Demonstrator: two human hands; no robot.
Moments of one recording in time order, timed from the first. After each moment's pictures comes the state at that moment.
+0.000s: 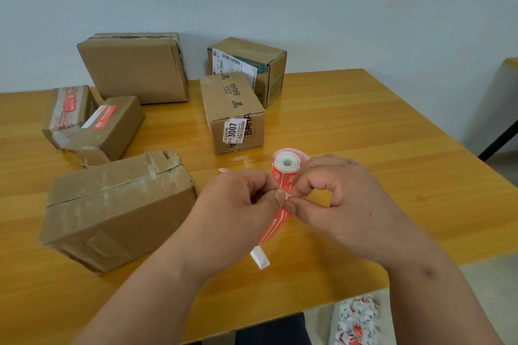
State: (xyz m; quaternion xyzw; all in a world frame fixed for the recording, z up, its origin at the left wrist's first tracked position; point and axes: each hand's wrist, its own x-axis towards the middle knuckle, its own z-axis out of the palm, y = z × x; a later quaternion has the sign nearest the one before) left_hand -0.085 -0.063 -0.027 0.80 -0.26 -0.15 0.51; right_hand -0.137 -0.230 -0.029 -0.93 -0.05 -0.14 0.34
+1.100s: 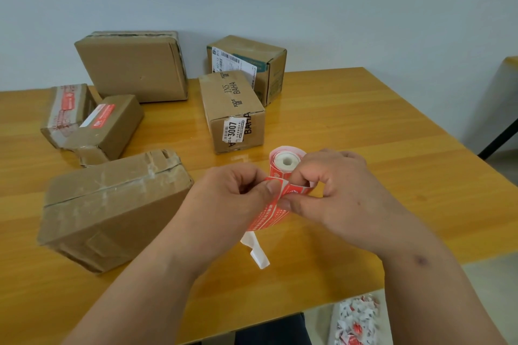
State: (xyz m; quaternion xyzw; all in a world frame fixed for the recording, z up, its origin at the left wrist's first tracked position) left_hand -0.079 -0.058 -0.026 0.78 -0.22 -0.18 0.56; right_hand -0.131 -0.225 -0.016 -0.95 -0.03 -0.11 0.29
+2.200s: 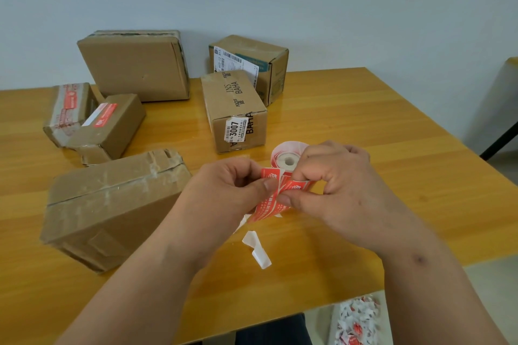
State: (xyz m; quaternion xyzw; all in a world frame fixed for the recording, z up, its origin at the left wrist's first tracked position) left_hand -0.072 -0.057 -0.026 0.75 -0.18 -0.21 0.60; right_hand -0.126 -0.224 -0.018 -0.95 -0.04 -0.15 0.27
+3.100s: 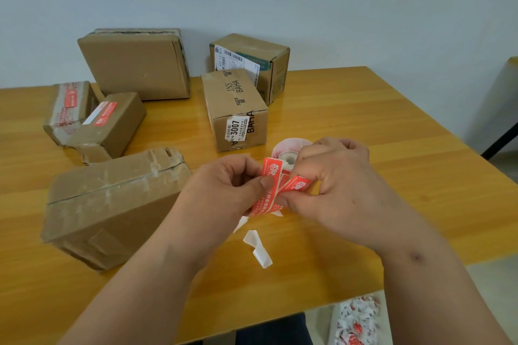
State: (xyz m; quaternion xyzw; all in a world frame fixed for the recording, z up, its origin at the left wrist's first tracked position) left_hand -0.074 -0.057 -0.025 0.75 -0.17 -0.19 0.62; right_hand -0.126 -0.223 -0.011 -0.97 -0.04 -0.11 0.20
